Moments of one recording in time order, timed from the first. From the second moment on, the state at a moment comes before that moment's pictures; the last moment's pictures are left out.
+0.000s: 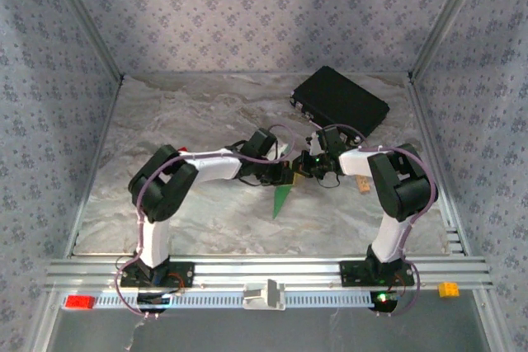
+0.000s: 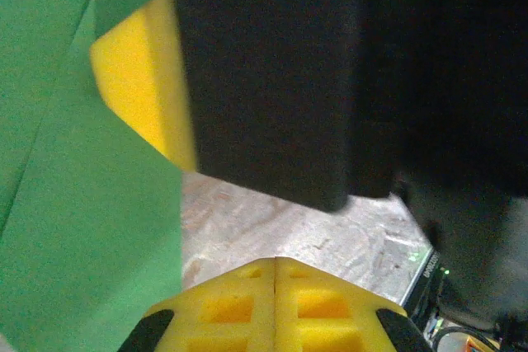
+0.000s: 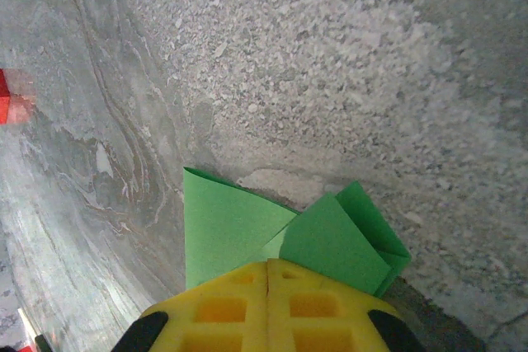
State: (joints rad) left arm -0.79 1.96 1.15 -0.10 0.60 -0.72; right arm 0.35 1.80 0.83 -0.01 -0.55 0.63
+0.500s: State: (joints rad) left arm -0.83 1.96 1.10 -0.16 0.54 -0.65; right arm 0.35 1.80 0.83 -0.01 -0.55 0.63
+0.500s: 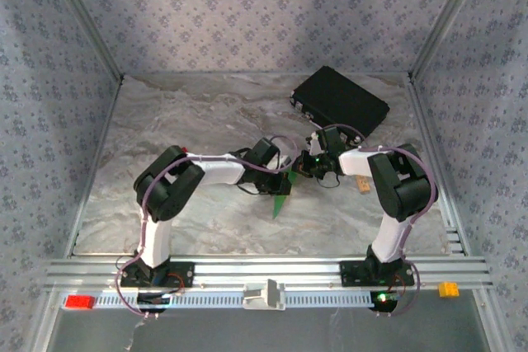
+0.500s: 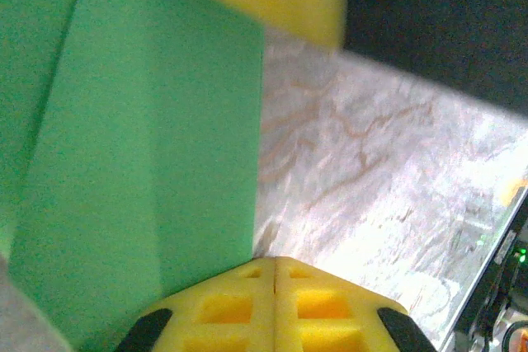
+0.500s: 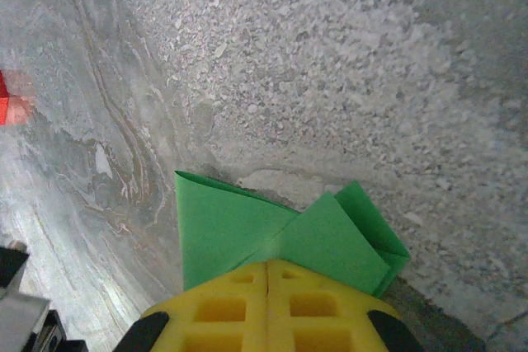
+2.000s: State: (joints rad) left arm -0.77 1.94 1.03 -0.04 0.54 -0.71; right arm 0.35 1.80 0.85 -0.05 -0.55 0.64
